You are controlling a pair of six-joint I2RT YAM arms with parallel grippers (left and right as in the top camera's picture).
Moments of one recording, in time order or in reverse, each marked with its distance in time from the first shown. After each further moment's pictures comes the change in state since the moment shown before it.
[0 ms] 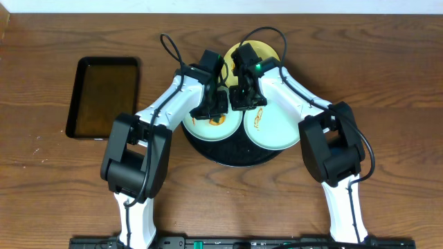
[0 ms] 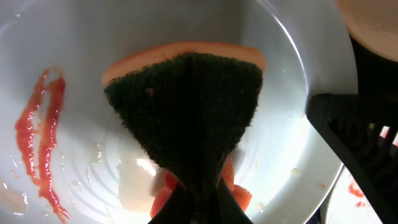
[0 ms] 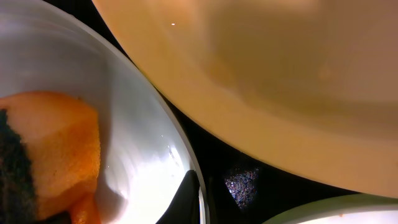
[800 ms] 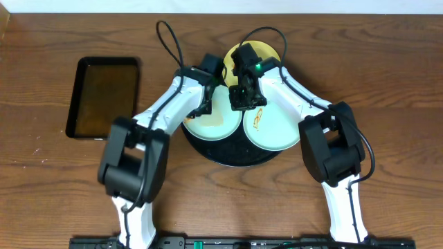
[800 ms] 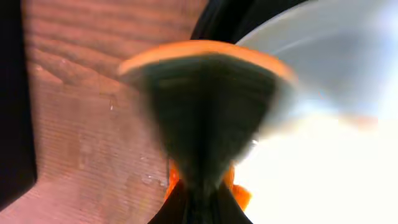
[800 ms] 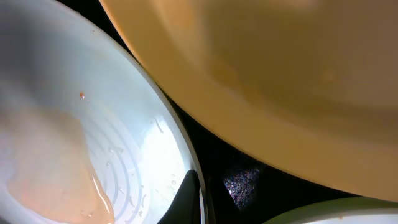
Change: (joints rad) left arm -0.006 -0.053 -0.006 -0.082 -0.489 0.008; right arm 0.000 0.000 0.000 0.000 -0.002 0.000
